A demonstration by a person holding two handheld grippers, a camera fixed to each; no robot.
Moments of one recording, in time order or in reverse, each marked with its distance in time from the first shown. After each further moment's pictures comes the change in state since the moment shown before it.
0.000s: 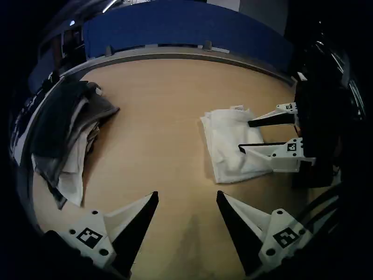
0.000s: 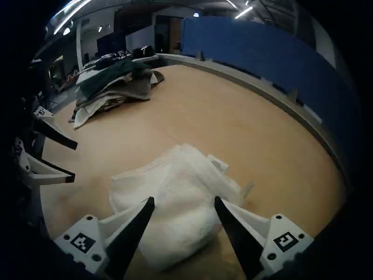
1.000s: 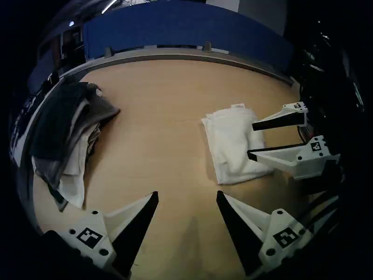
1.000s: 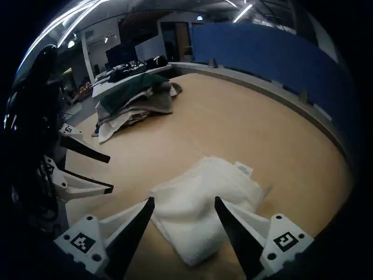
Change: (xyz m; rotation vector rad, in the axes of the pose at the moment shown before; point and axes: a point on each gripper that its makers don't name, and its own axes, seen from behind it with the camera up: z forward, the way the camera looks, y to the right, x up) left arm 0.004 -0.004 -0.001 -0.006 0.005 0.005; right arm 0.027 -0.039 -0.029 0.137 0.046 0.057
